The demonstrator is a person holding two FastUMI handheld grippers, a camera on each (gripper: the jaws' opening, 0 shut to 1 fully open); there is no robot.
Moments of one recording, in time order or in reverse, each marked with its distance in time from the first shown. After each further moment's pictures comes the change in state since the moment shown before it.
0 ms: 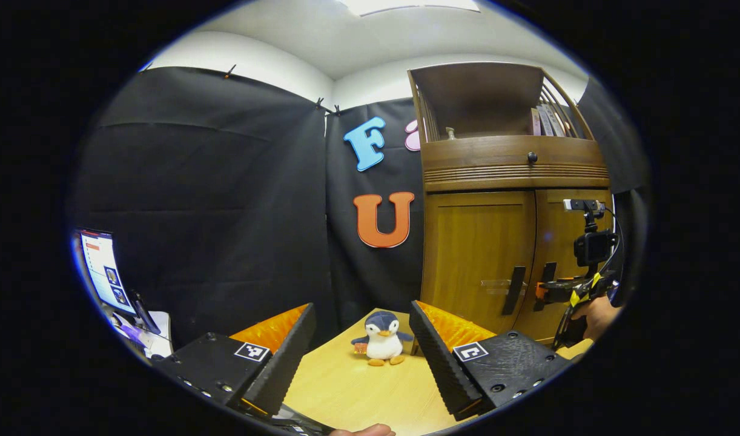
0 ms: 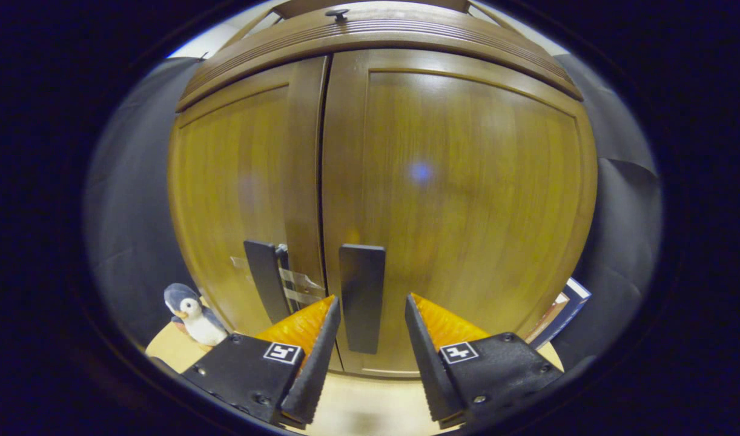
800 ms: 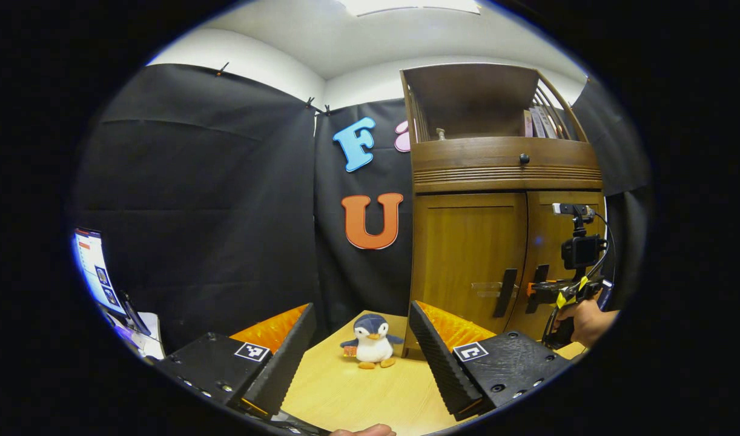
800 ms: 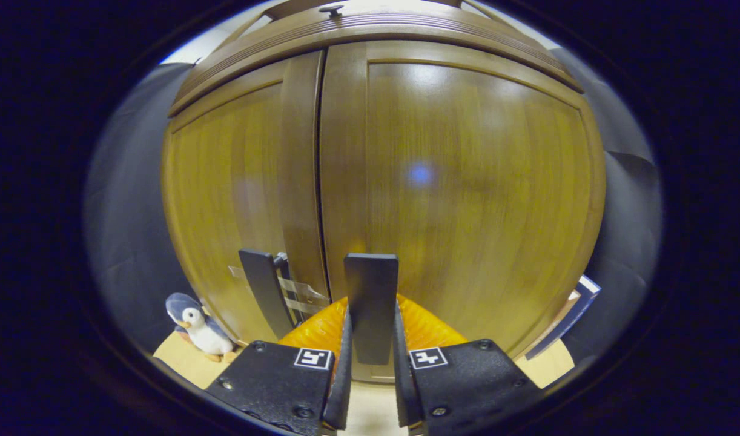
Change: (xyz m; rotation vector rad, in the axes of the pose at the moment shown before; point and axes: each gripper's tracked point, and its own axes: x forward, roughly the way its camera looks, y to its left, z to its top) left arm 0.011 -0.016 0.001 -0.009 -0.005 -0.082; right arm 0.009 0.012 0.000 0.039 -0.003 0.019
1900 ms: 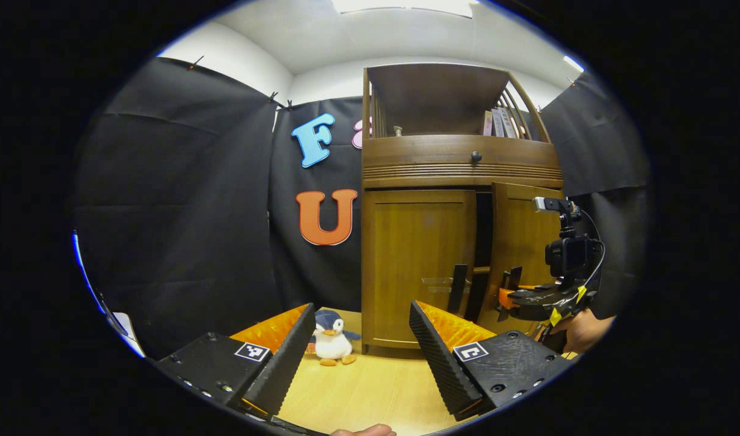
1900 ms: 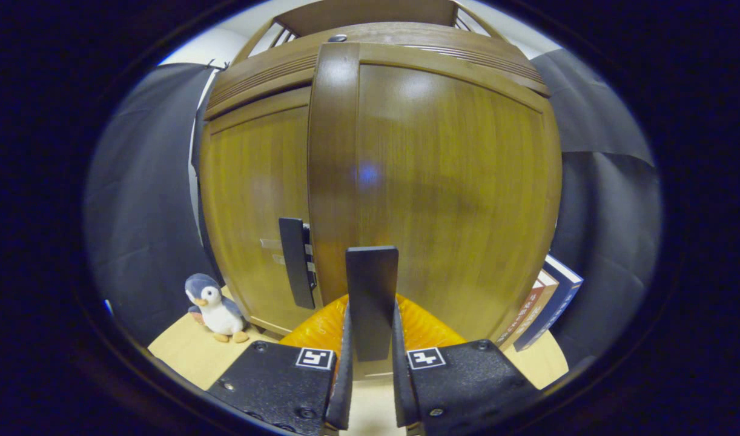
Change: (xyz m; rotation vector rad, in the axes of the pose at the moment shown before) left arm -0.009 -0.061 -0.011 -0.012 0.014 -0.212; right arm -0.076 -0.015 -0.027 -0.023 -0.005 0.053
